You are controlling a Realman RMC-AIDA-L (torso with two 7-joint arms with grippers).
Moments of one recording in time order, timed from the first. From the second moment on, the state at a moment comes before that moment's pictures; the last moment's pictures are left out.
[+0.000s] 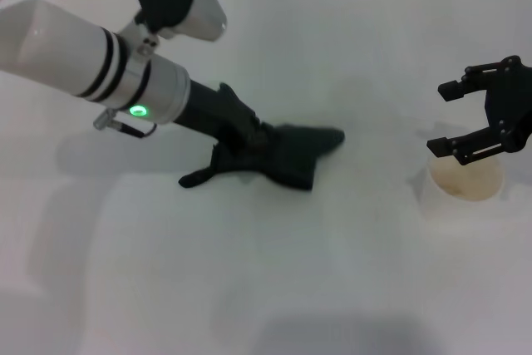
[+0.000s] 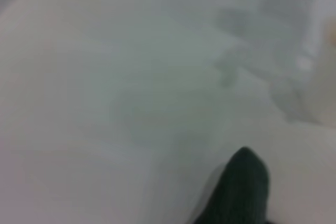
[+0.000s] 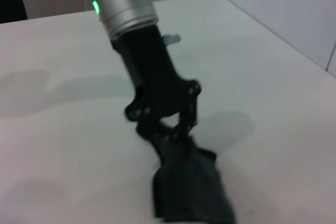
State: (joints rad) left arm -0.83 -2.08 1.31 0.71 2.18 1.18 -1.84; right arm 0.47 2.01 -0.97 -1.31 -2.14 -1.67 1.73
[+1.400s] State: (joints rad) left arm -0.62 -2.08 1.31 1.07 2.25 1.43 -1.88; right arm 0.46 2.01 -0.97 -1.31 -2.13 -1.67 1.73
